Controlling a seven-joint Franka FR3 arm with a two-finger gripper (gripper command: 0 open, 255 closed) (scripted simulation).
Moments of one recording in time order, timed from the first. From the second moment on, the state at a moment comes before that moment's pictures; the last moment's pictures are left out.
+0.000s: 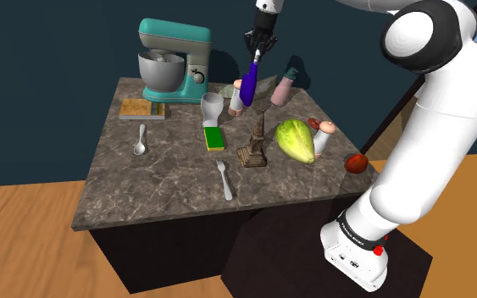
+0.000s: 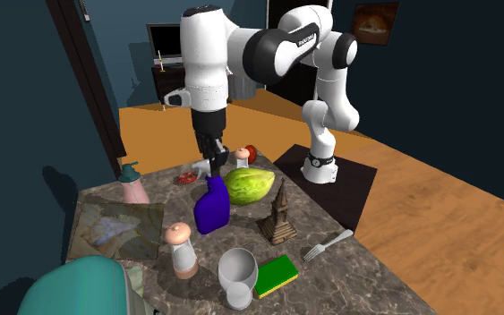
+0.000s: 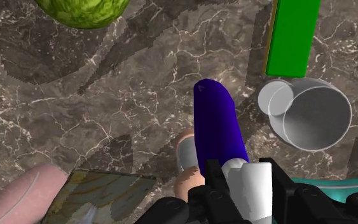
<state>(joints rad) -0.06 0.28 -0.08 -1.44 0.01 1.75 0.22</state>
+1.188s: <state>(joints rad) -0.11 0.00 -0.13 -1.61 -0.01 1.64 0.12</state>
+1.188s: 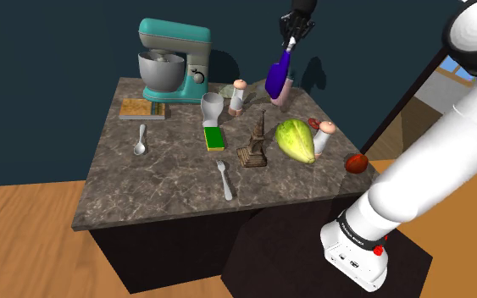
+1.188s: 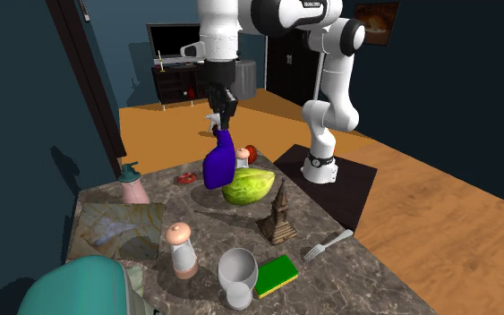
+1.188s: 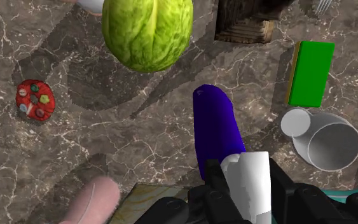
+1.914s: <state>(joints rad) -0.18 -0.29 -0.21 -1.81 -0.06 1.56 -0.02</state>
